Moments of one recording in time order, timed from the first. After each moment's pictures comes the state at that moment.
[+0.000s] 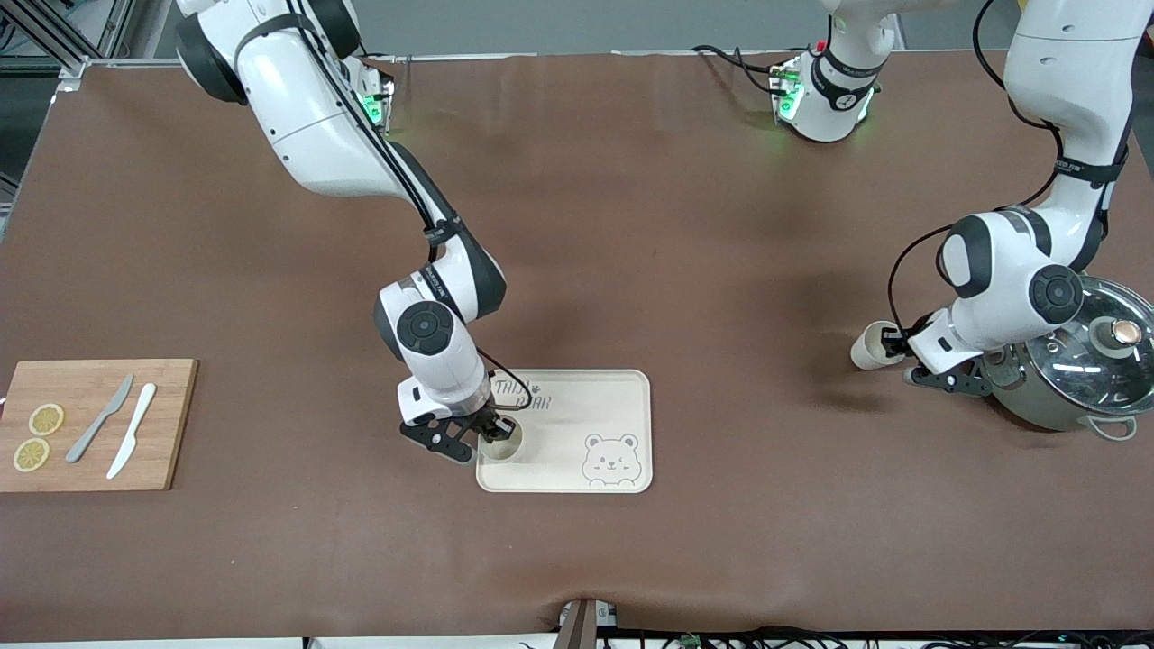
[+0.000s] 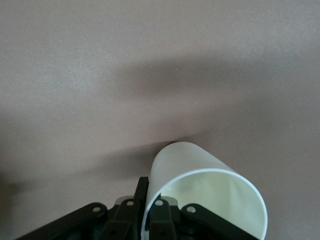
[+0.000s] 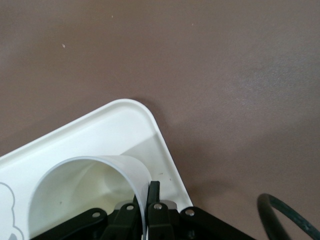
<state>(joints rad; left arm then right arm) 0.10 0.41 -0.03 -2.08 -0.05 2.41 0.30 0.49 0.87 -0.01 -1.37 -0.08 2.46 0.99</state>
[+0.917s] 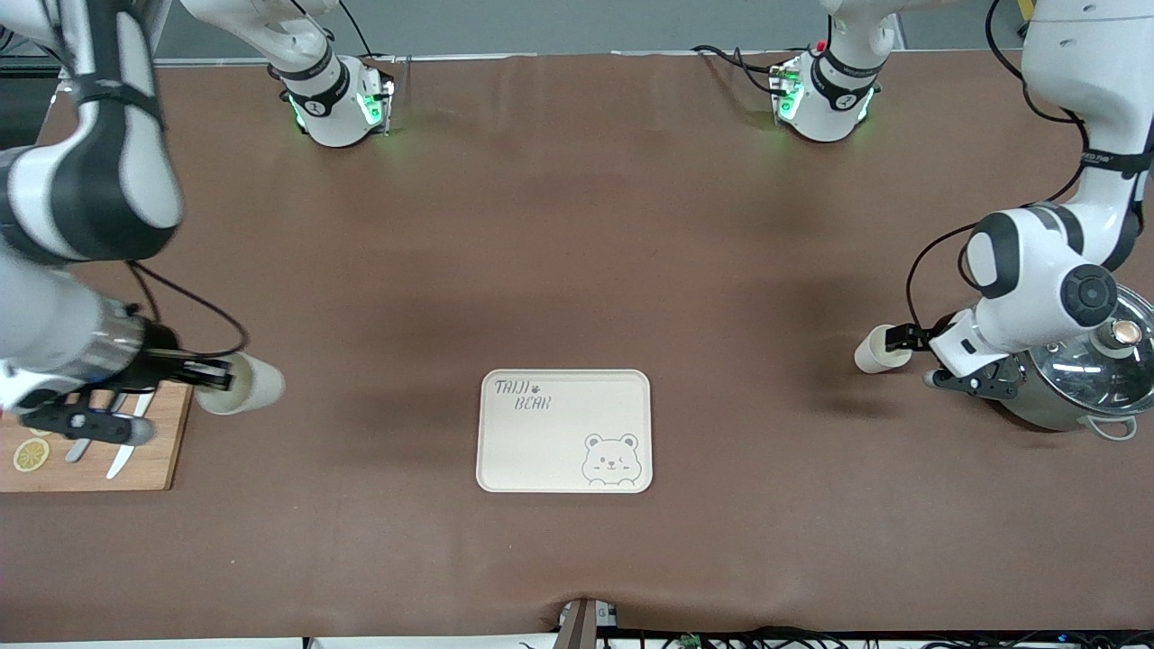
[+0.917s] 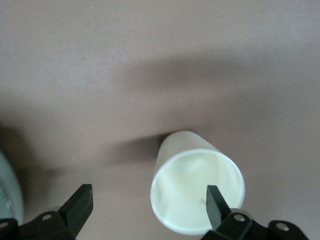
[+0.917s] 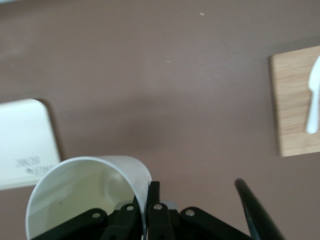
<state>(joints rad) 0.12 0.36 -0.03 -2.00 -0.02 2.24 0.28 0.04 0.42 -0.03 -1.33 0.08 1.71 0.14</state>
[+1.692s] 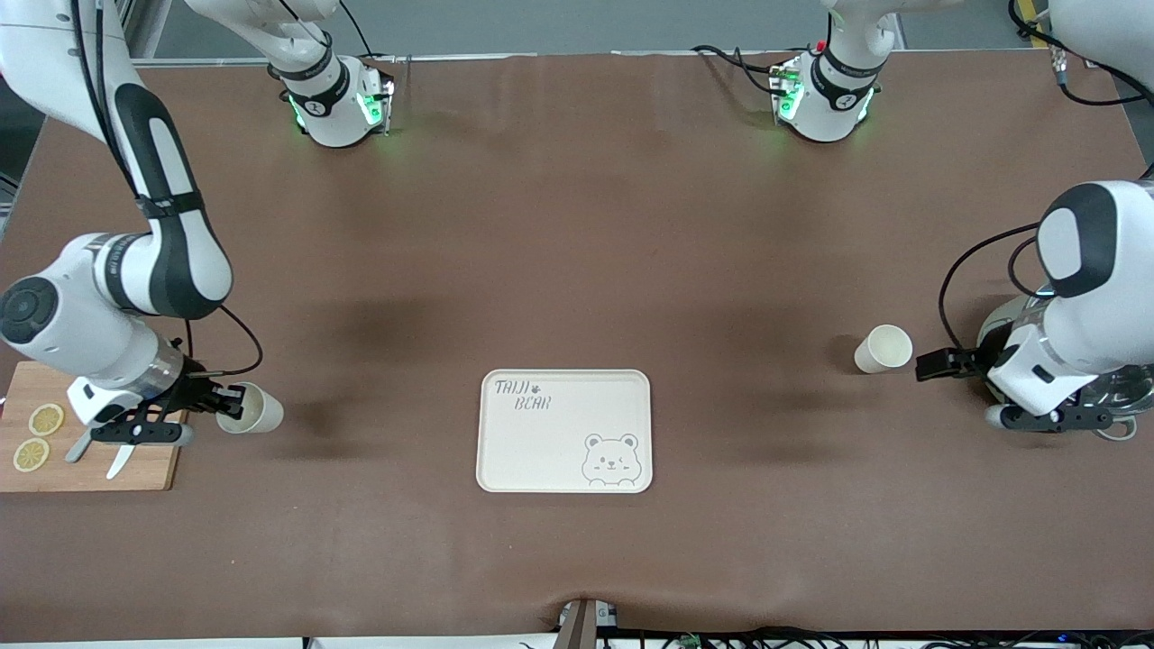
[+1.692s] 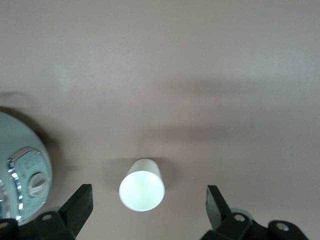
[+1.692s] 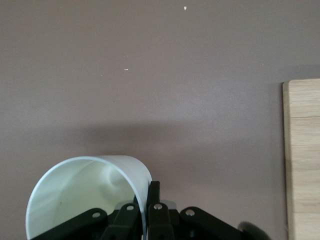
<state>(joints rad) 0.01 0.39 -0.05 -1.55 -0.02 1.90 -0.03 -0.05 0.44 0.00 -1.84 0.08 2.42 -0.07</state>
